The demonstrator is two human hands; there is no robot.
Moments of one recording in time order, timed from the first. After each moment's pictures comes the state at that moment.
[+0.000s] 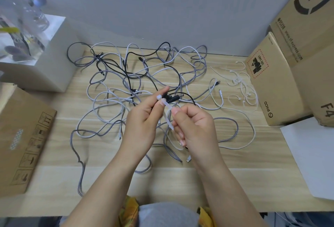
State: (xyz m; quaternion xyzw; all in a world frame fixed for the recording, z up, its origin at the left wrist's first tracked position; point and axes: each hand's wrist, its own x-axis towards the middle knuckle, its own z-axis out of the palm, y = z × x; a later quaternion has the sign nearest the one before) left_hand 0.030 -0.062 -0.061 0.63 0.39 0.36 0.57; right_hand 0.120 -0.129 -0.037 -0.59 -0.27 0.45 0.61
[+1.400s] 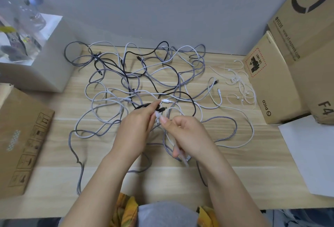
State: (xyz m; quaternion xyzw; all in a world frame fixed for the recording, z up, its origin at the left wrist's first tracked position) left_hand 0.010 -0.049 -0.097 0.84 0.41 0.19 0.30; right_hand 0.132 -0.128 -0.058 -0.74 -0.38 0.46 0.32
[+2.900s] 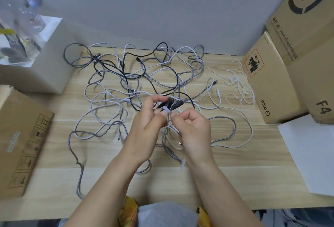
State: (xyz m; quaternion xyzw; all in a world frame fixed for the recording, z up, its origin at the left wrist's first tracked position) left_hand 0.026 -0.066 -0.072 0.63 0.34 0.31 0.62; right_hand 0.117 -0.127 -0.065 -0.64 -0.19 0.39 0.64
